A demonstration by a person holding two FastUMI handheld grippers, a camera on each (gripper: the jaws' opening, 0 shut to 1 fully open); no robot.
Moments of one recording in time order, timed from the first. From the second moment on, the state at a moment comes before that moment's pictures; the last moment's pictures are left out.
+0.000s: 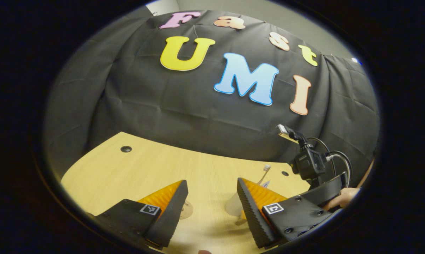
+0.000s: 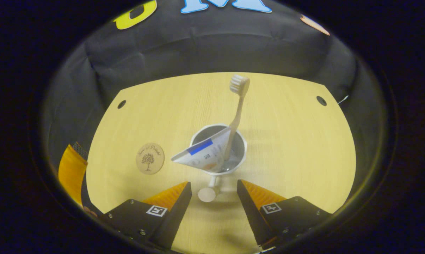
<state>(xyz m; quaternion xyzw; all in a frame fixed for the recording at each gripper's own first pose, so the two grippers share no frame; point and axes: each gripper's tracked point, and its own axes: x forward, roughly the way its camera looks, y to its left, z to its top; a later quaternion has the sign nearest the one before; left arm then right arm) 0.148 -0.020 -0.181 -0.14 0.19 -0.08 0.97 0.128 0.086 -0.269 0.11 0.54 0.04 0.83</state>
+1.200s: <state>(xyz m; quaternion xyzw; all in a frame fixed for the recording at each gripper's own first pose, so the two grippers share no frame) 0.143 -0.002 -0.197 -0.18 0.21 -0.06 0.96 0.133 0.094 -0.315 0.12 0.64 0.03 0.76</state>
